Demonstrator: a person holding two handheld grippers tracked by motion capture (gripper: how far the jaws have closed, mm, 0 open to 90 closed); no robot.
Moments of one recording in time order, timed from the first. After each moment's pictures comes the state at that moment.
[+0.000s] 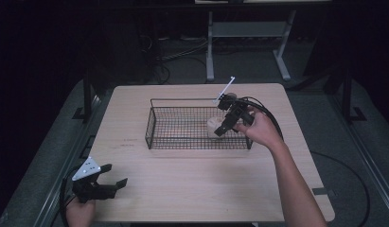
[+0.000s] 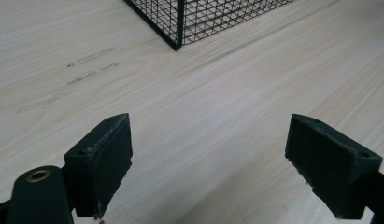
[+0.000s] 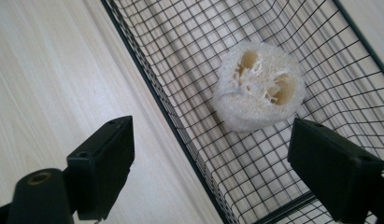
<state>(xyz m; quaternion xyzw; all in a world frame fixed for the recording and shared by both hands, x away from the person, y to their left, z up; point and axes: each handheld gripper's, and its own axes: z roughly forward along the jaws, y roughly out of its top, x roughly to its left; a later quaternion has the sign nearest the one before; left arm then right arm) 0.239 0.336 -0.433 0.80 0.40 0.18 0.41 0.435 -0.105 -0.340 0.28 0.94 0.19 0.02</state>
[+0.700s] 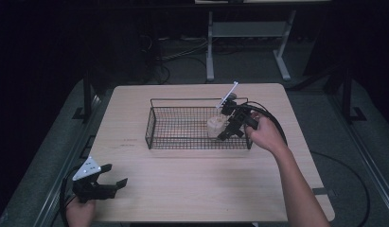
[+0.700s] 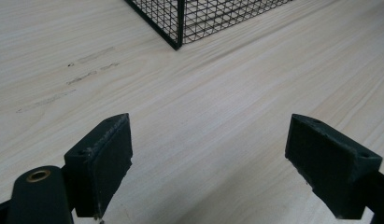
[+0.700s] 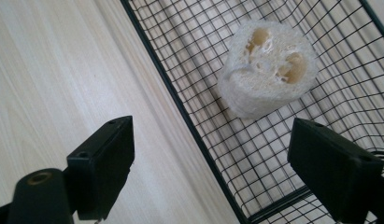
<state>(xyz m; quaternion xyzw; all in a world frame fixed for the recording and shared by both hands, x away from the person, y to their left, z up) 0.239 0.336 -0.433 0.80 0.40 0.18 0.41 0.422 -0.114 -0.347 0.27 0.94 0.19 0.02</state>
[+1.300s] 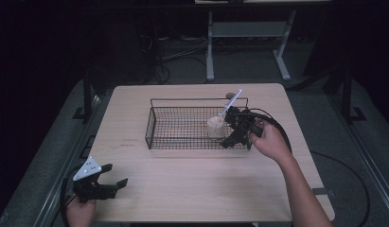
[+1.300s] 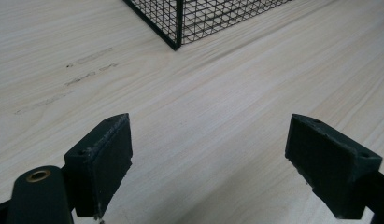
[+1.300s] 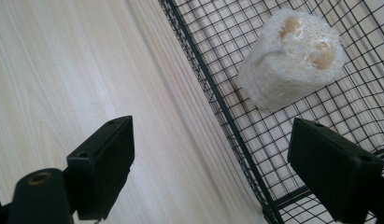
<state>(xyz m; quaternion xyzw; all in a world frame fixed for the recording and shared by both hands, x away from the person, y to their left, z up) 0.240 0.334 -0.433 0.81 0.40 0.17 0.40 0.394 -0.121 -0.345 0.24 0.95 0.21 0.03</state>
